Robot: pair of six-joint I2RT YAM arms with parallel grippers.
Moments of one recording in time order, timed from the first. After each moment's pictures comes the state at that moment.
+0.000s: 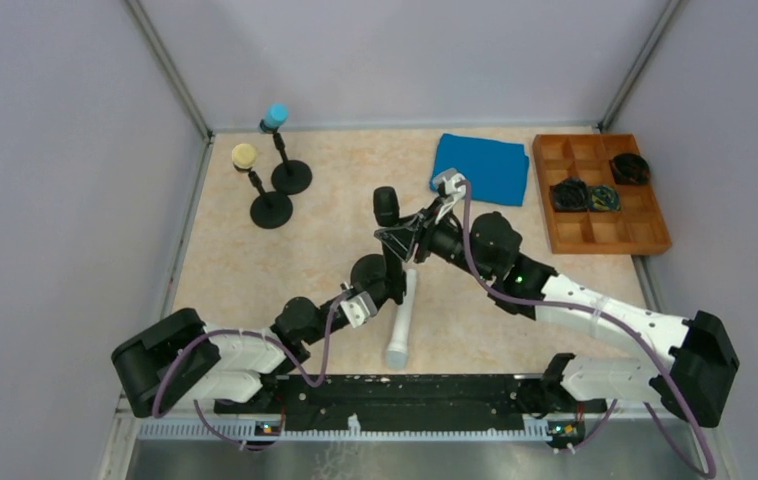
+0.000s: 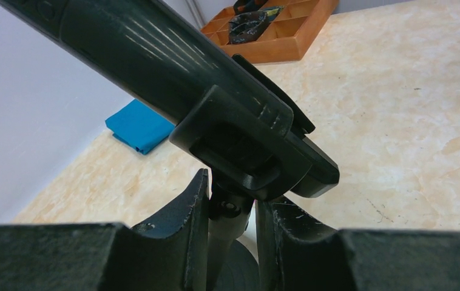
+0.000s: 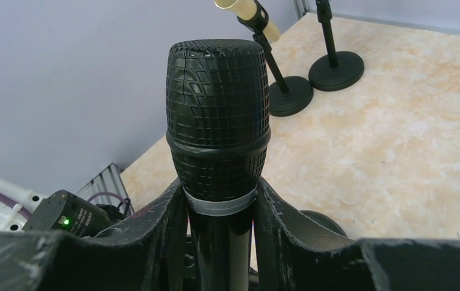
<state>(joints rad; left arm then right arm) -0.93 1.24 0.10 1.28 0.15 0.36 0.93 1.16 0.82 0.31 -0.06 0.41</state>
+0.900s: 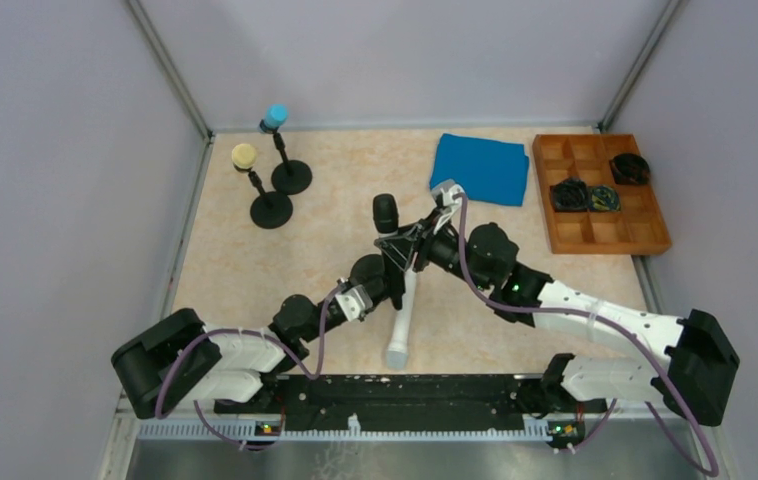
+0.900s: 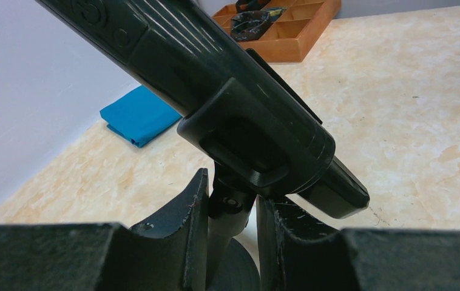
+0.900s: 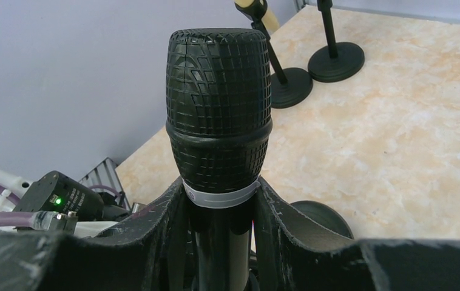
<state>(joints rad) -0.89 1.24 0.10 1.29 0.17 0.28 0.96 1.15 0.74 0.37 -0.02 0.41</state>
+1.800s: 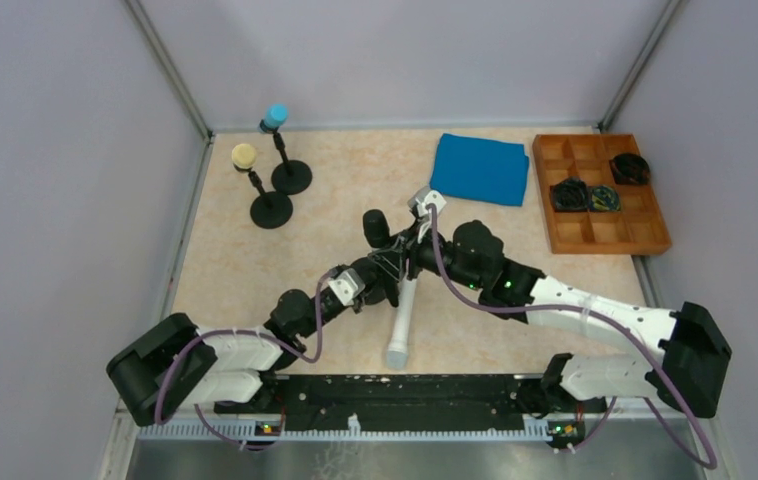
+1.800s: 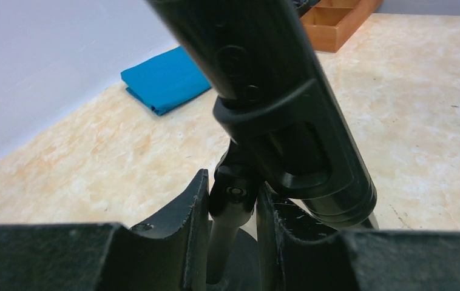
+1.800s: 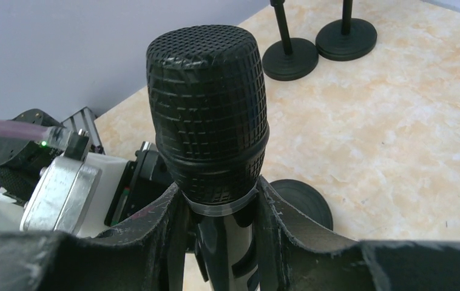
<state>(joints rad) -0.82 1.20 0.10 1.23 0.13 0.20 1.00 1.20 0.82 0.24 -0.07 0.26</state>
